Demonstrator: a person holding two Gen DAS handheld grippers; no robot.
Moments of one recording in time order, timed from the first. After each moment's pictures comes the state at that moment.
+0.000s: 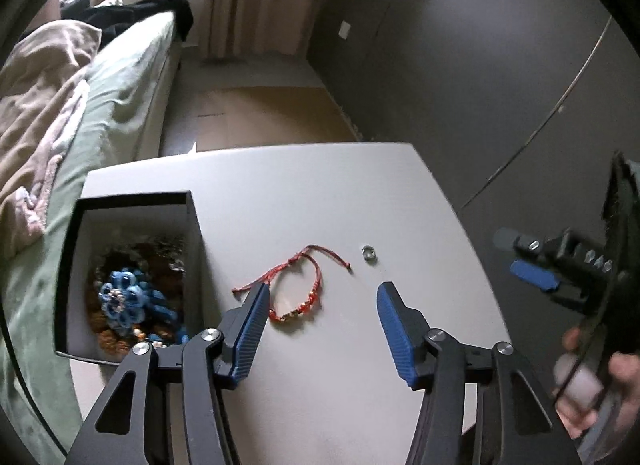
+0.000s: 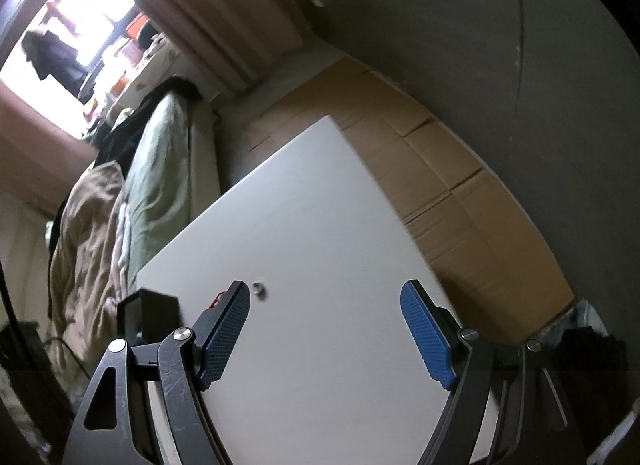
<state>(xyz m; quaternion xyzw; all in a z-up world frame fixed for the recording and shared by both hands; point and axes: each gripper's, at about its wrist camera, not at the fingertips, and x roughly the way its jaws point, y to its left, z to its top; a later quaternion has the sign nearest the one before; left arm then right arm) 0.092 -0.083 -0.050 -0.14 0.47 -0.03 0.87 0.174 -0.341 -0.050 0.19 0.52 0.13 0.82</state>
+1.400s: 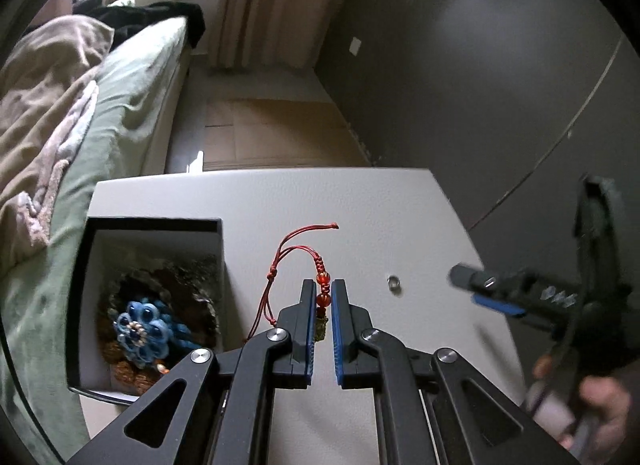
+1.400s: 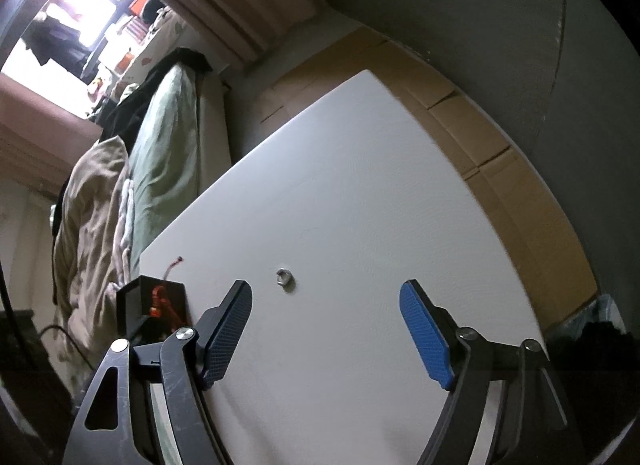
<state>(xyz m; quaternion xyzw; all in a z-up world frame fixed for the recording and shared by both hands) 0.098 -0.047 -0.047 -0.17 0.44 -0.02 0.88 0.190 -0.283 -0.079 0.17 0.56 0.17 0.79</state>
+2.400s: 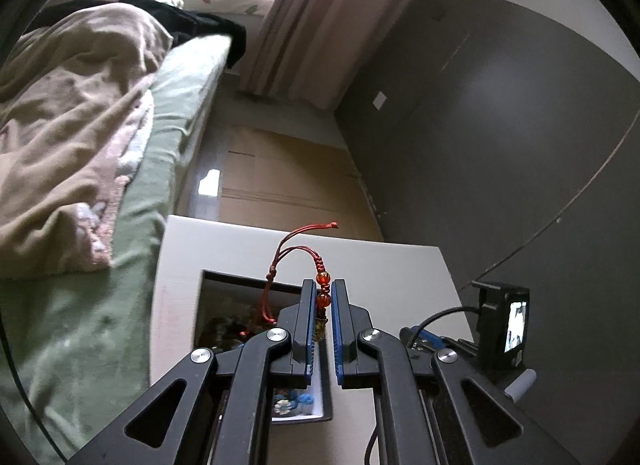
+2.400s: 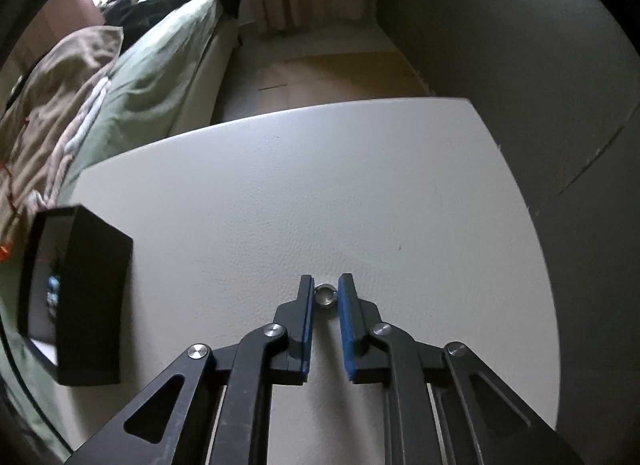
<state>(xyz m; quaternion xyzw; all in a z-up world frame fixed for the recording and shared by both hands) 0.071 0.045 -0.003 -0.25 0.38 0.01 0.89 0.186 -0.189 -0.096 -0.08 0.53 0.15 0.83</state>
